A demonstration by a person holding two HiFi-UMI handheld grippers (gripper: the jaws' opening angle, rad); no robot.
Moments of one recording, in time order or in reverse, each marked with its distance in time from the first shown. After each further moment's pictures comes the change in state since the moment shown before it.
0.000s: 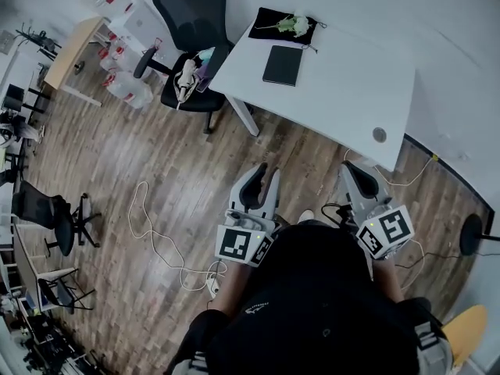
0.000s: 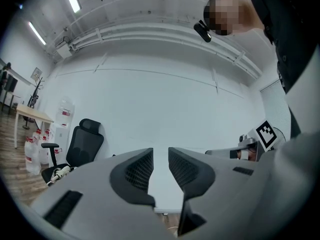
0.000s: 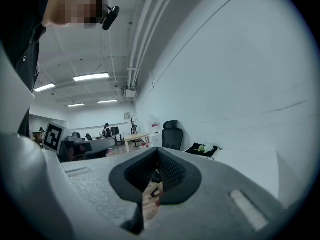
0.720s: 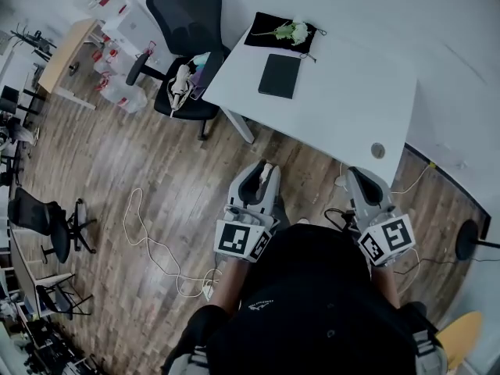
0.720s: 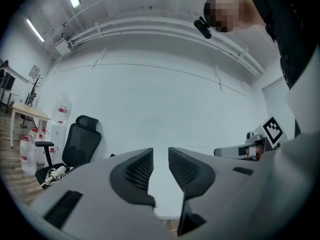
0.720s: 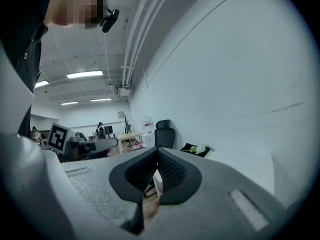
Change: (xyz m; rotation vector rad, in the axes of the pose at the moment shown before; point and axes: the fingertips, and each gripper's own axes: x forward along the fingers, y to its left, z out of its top) left arm 0.073 0.045 -0.017 -0.001 0.018 -0.008; right arm 0.041 -0.055 -0.002 0.003 0.006 -0.062
